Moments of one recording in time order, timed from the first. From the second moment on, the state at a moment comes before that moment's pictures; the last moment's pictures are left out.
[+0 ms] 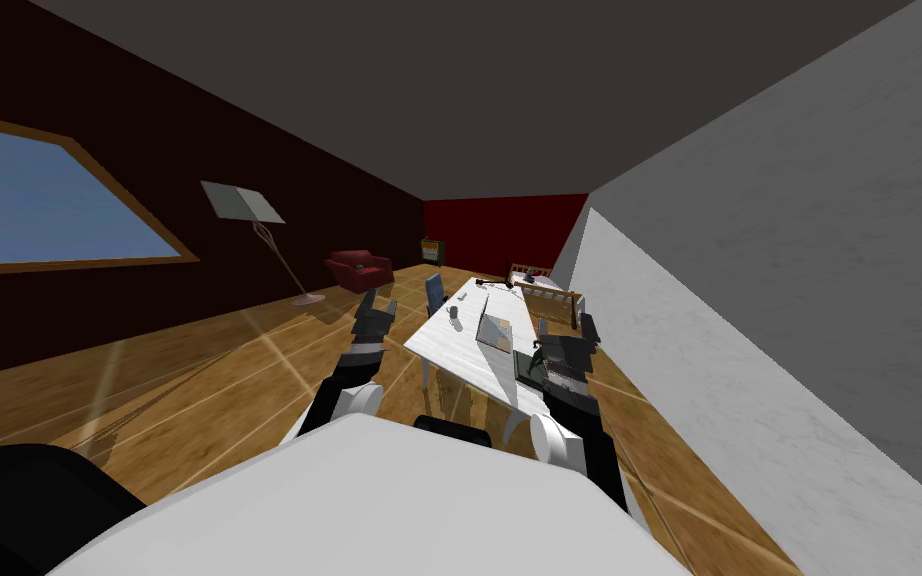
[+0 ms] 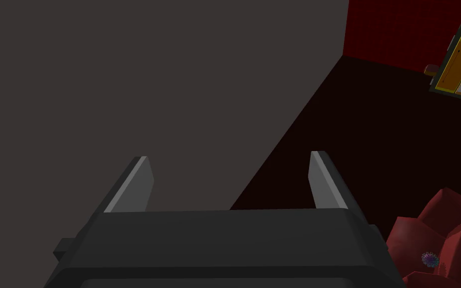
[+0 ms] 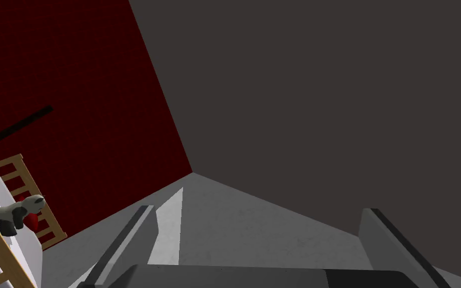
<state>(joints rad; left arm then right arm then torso) 0.54 -0.01 -0.02 -2.27 0.11 -0.45 0.02 0.49 0.04 0.04 -2.26 -0.03 -0.45 -0.16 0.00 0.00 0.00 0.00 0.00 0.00</state>
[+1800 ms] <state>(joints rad) 0.54 -0.01 -0.02 -2.27 0.11 -0.45 0.02 0.47 -0.17 -0.01 -2.21 0.06 -0.43 -0.08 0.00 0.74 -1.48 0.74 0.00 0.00</state>
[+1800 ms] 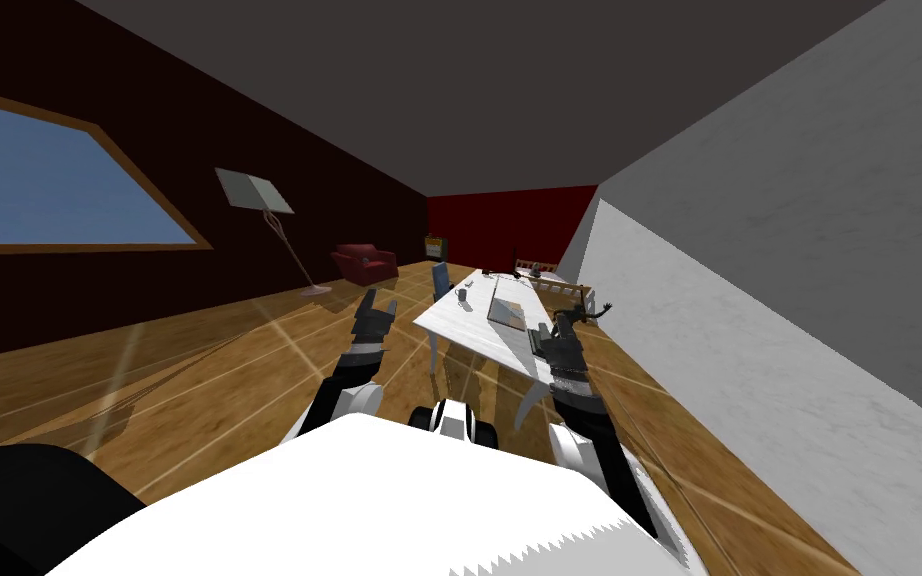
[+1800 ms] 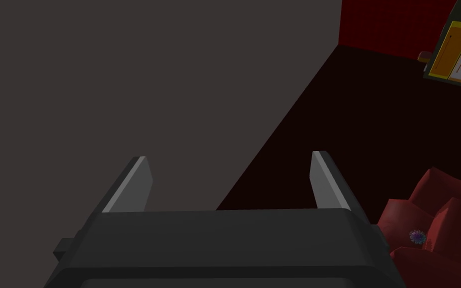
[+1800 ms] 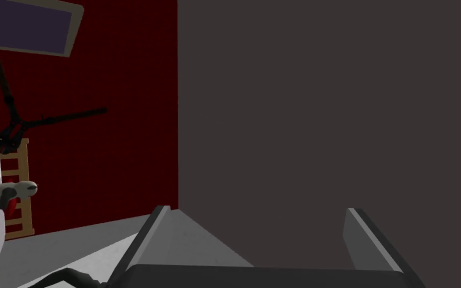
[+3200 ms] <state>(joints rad) 0.54 -0.01 -0.02 -2.27 0.11 -0.45 0.02 0.42 -0.39 -0.24 -1.97 0.45 -0.36 0.28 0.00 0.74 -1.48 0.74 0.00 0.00</state>
